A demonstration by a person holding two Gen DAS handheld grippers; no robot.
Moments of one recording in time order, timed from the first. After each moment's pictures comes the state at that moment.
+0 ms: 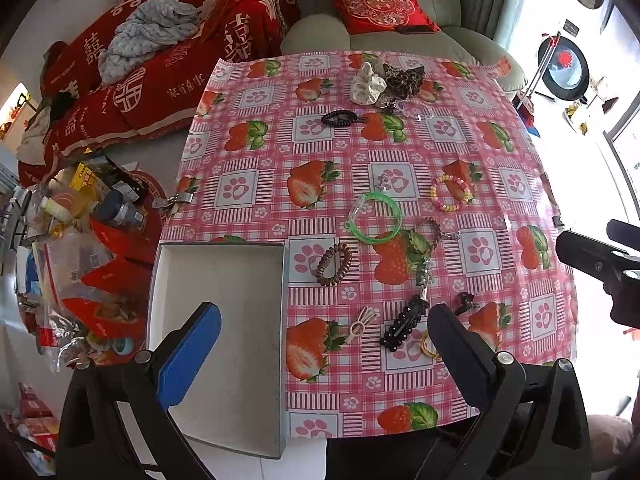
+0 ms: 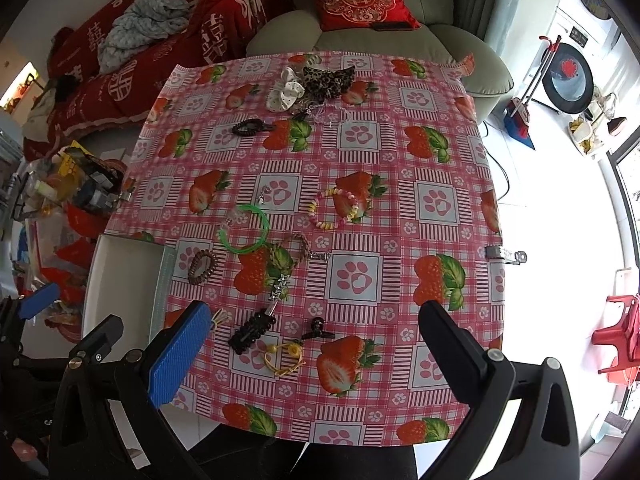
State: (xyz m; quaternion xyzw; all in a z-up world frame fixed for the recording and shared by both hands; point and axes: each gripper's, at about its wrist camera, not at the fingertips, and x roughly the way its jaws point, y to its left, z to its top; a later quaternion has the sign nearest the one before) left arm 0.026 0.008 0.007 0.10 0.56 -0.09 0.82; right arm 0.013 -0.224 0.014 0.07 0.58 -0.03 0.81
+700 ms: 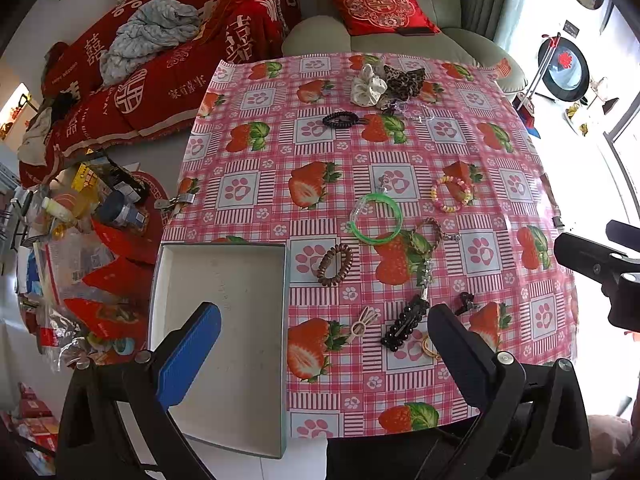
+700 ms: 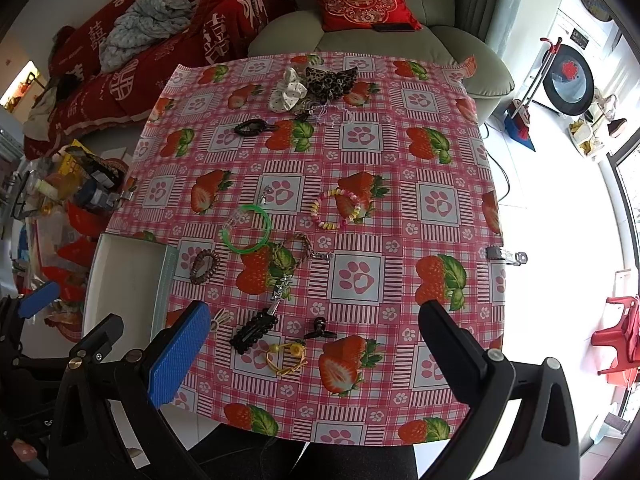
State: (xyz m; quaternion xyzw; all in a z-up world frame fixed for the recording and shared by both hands) left arm 0.027 0.009 0.008 0.10 0.56 -0.09 0.82; right arm 0.012 -0.220 0.015 0.06 0.58 -0.03 0.81
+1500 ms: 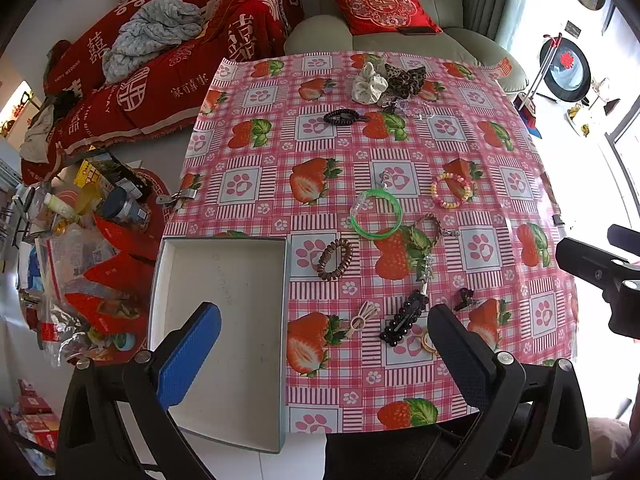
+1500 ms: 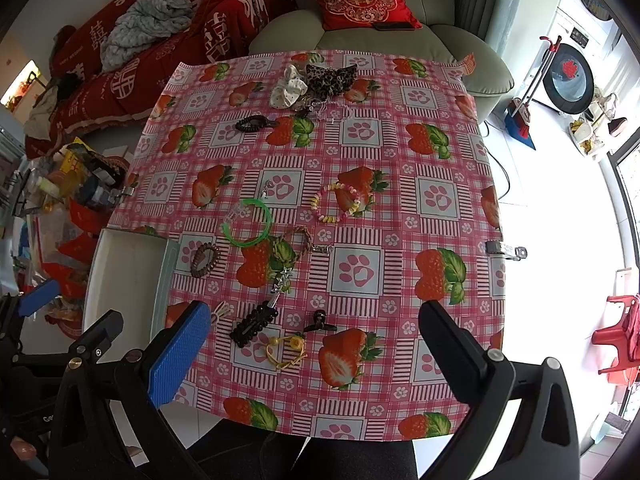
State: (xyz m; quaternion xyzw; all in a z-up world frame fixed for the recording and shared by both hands) left arm 0.027 0.013 0.010 0.10 0.56 -0.09 0.82; right arm 0.007 -0.221 0.015 0.07 0.58 -0.03 0.81
